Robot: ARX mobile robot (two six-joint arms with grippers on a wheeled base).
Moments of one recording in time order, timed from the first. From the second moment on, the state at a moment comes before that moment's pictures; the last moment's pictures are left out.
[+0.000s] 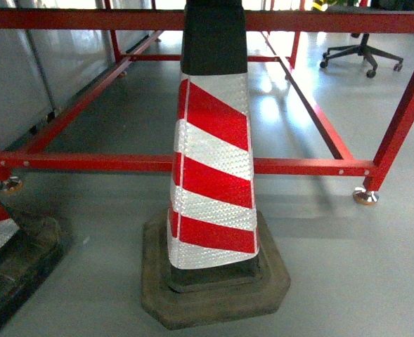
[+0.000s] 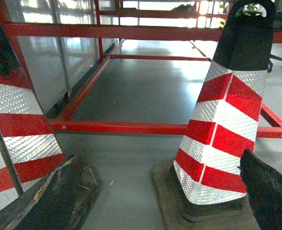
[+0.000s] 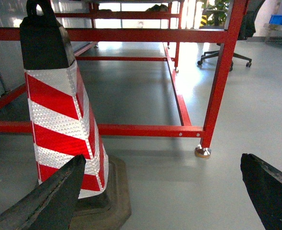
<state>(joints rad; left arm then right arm) 0.00 0.01 0.01 0.00 0.00 -0.01 0.00 0.00 0.01 -0.01 0.00 0.00</state>
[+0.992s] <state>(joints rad) 0.00 0.01 0.01 0.00 0.00 -0.01 0.00 0.00 0.01 -0.01 0.00 0.00</state>
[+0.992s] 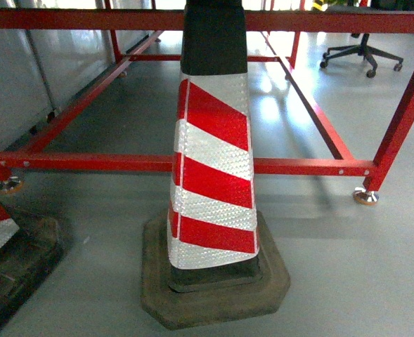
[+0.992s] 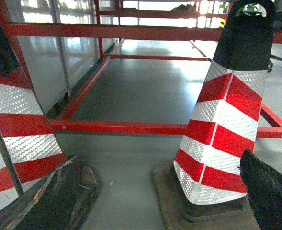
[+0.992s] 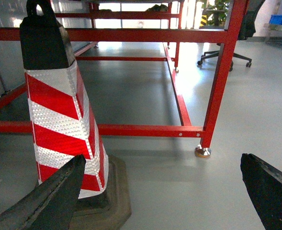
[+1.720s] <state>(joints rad) 0.00 0.01 0.01 0.00 0.00 -0.01 0.00 0.00 0.01 -0.01 0.00 0.00</state>
